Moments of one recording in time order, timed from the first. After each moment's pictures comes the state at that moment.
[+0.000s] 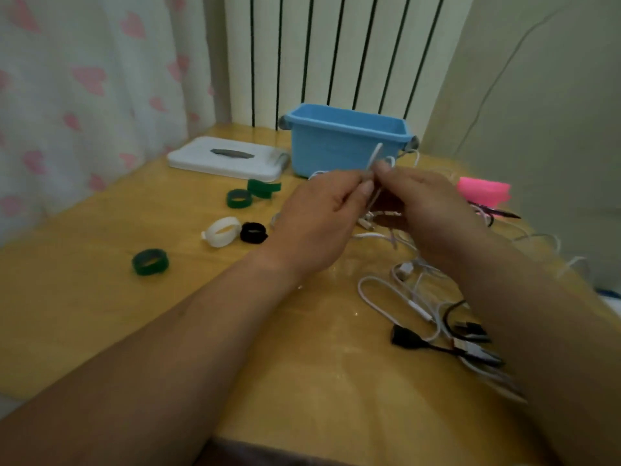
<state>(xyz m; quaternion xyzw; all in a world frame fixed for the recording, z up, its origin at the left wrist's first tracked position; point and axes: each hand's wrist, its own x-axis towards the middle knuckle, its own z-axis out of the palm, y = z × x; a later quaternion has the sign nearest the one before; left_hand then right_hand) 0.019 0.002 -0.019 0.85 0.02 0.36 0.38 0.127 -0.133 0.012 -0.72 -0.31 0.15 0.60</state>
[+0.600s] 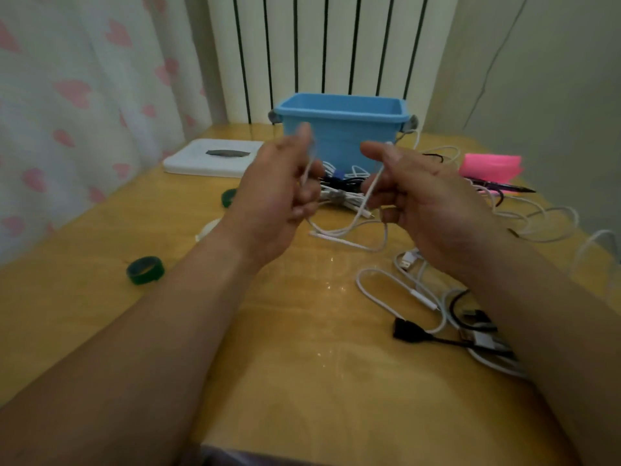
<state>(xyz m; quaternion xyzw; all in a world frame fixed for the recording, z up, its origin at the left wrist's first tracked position) 0.016 0.025 -0.001 0.59 0.07 0.26 0.76 0.122 -0.149 0.000 -0.62 -0.34 0.19 0.69</state>
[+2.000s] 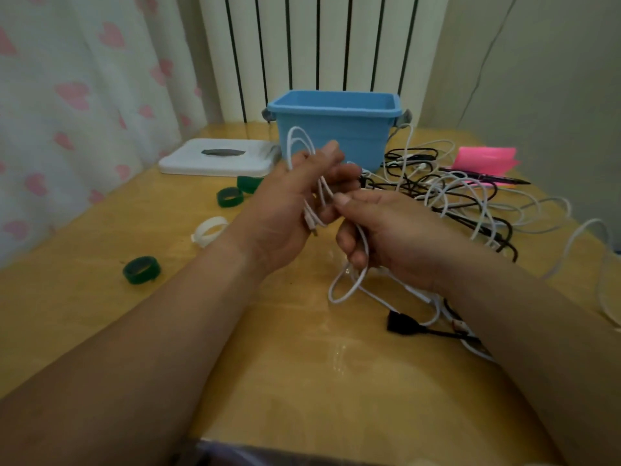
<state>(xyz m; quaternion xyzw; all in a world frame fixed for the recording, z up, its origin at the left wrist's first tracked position) 0.019 0.005 -0.010 0.57 0.04 0.21 0.80 0.095 -0.140 -0.012 -0.67 -0.33 0.32 0.58</state>
